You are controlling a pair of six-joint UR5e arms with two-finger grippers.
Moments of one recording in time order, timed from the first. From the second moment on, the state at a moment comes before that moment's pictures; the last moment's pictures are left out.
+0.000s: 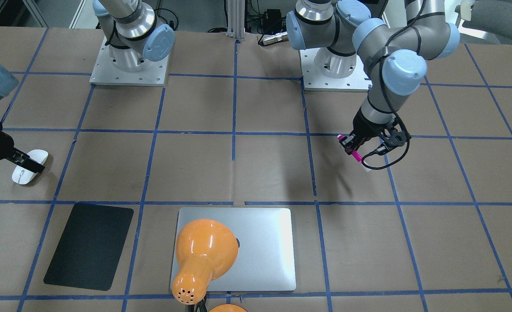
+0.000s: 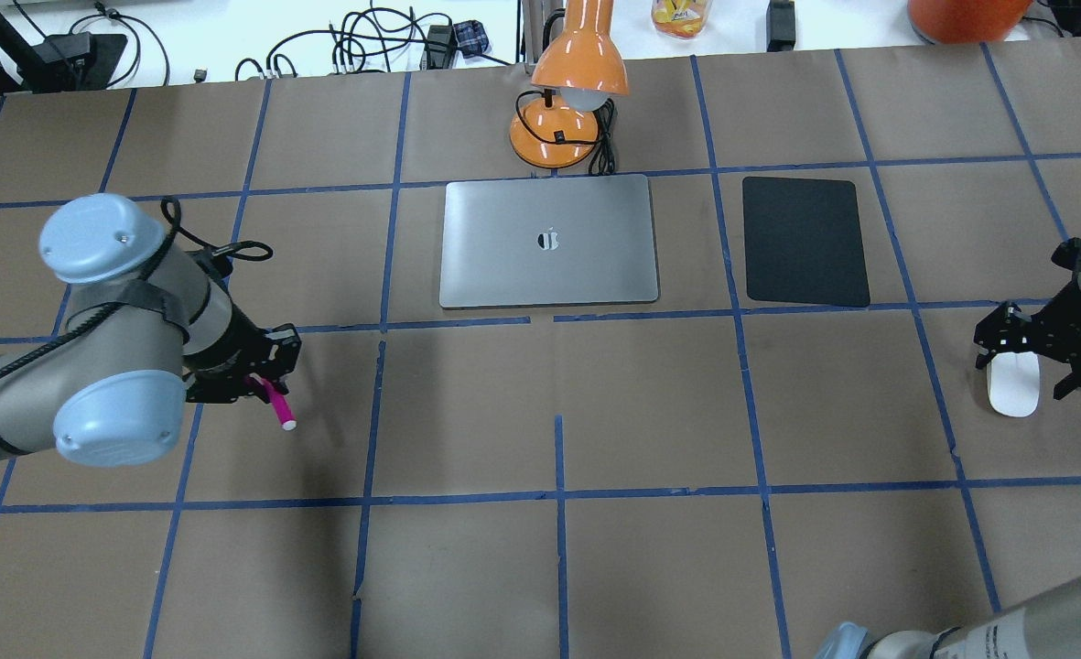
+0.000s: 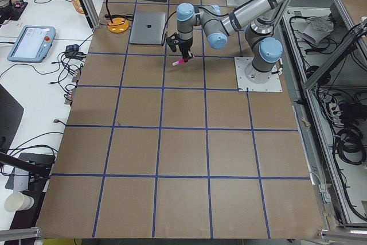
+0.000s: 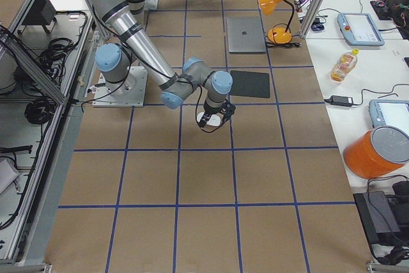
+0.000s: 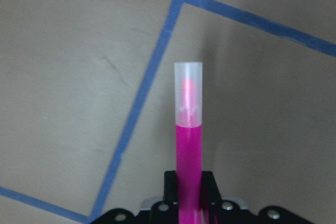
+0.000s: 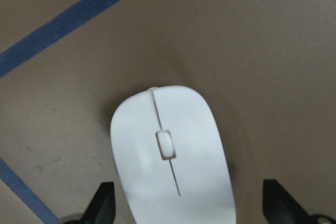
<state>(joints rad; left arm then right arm) -1.42 -1.58 -2.18 -0.97 1.60 -0.42 0.90 -1.24 2.02 -2.20 -1.64 -0.14</state>
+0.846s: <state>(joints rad) -1.88 -1.84 -1.92 -0.95 1.54 -1.43 0.90 -1.23 2.02 -2.20 -1.65 -0.14</state>
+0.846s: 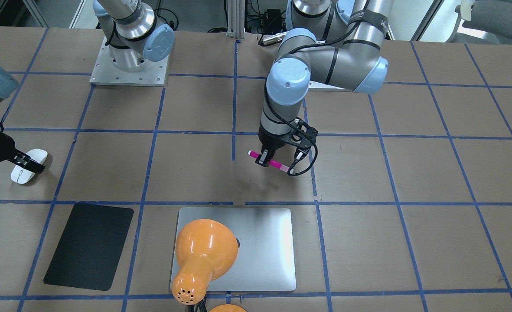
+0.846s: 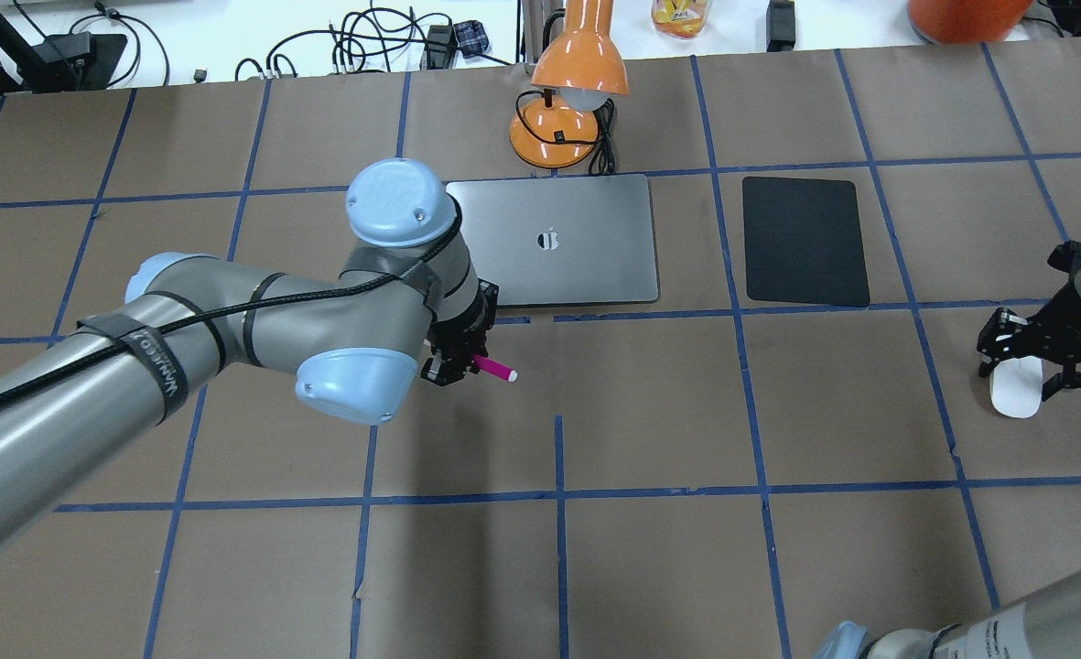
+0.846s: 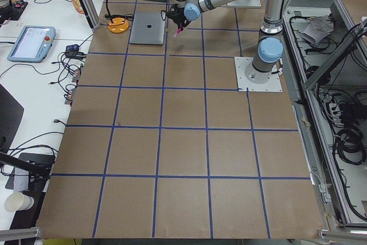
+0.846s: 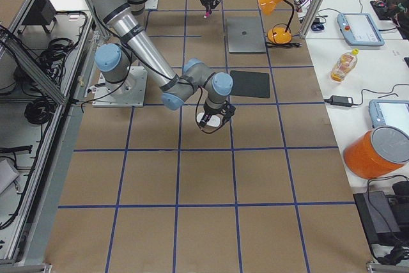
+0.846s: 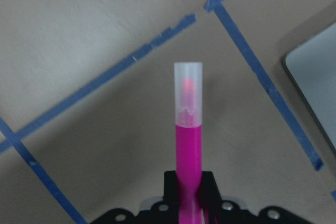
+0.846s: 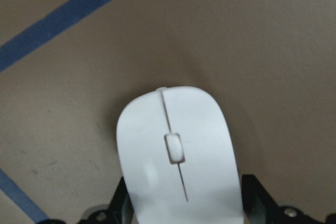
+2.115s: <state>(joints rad) -2.00 -2.04 -1.82 -0.91 1.47 -1.80 0.95 -1.27 1.96 -2.19 -1.67 -0.14</state>
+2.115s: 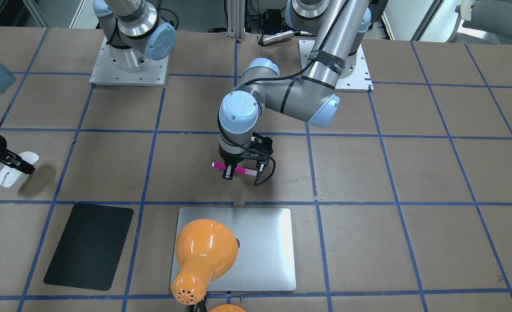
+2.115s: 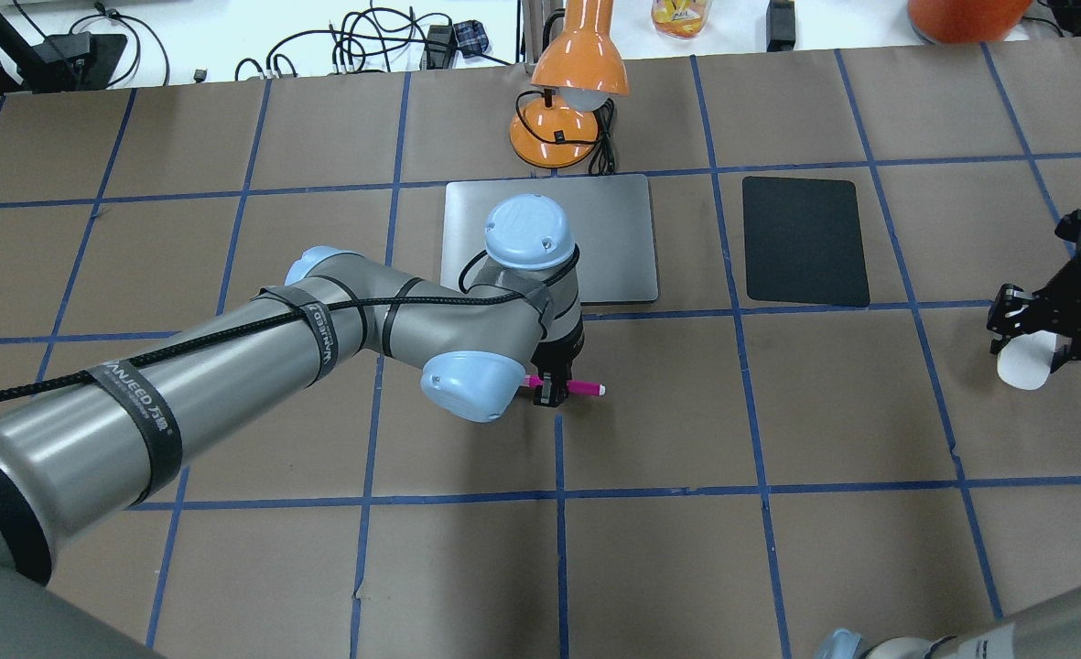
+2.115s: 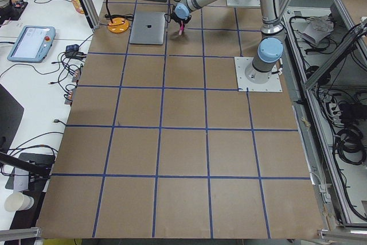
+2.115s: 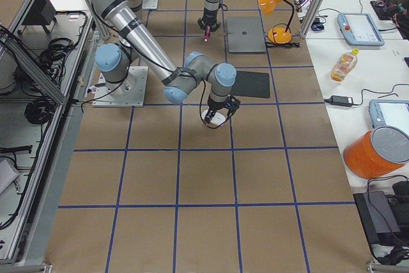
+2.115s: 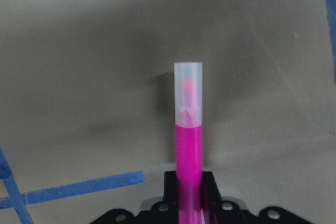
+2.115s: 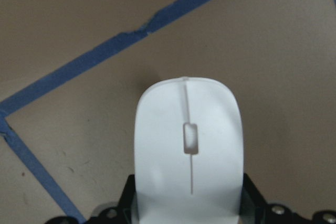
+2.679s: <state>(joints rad) -1.97 -1.98 -1.75 -0.99 1.48 -1.51 1.14 -1.25 1.88 -2.18 -1.67 -0.13</state>
